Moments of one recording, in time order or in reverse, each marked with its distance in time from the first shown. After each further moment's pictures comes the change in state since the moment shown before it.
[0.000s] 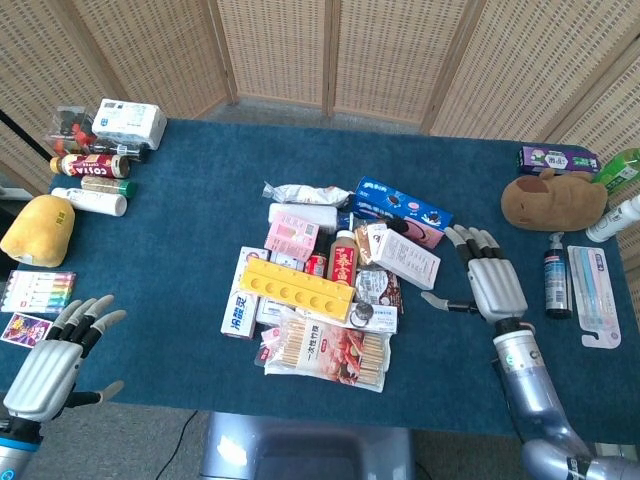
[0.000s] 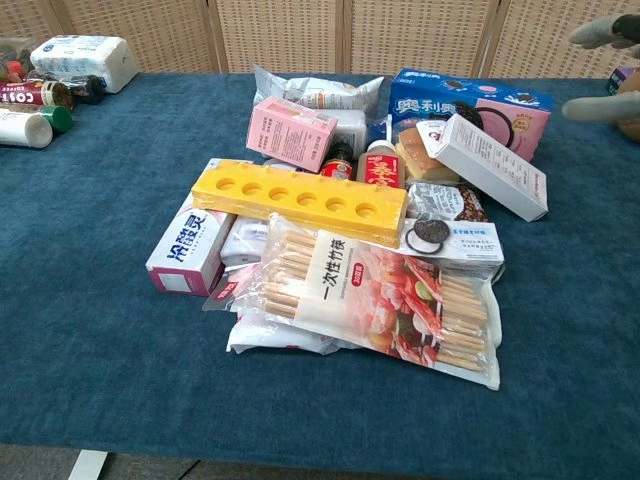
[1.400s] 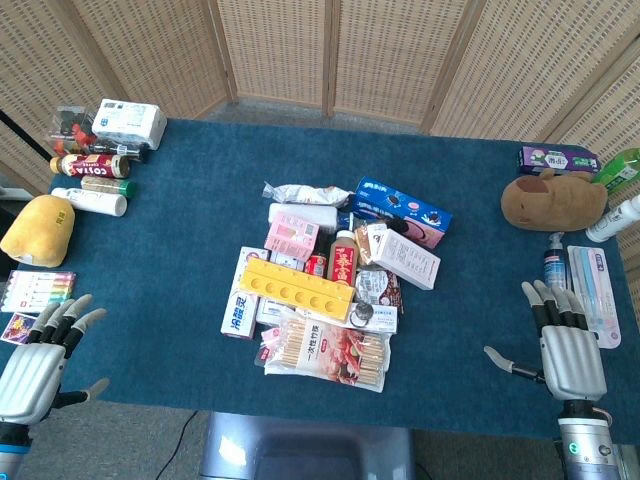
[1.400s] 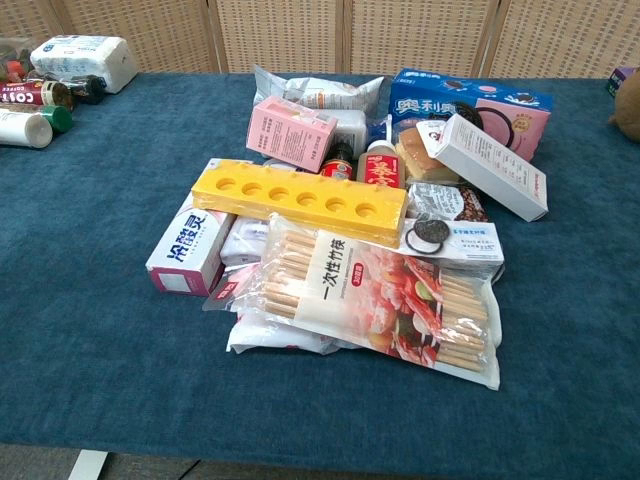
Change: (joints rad) left arm 0.036 -0.035 -0.007 0.039 -0.033 0.063 0.033; right arm -0.332 0.154 -0.227 -0.229 -0.196 0.394 -0.122
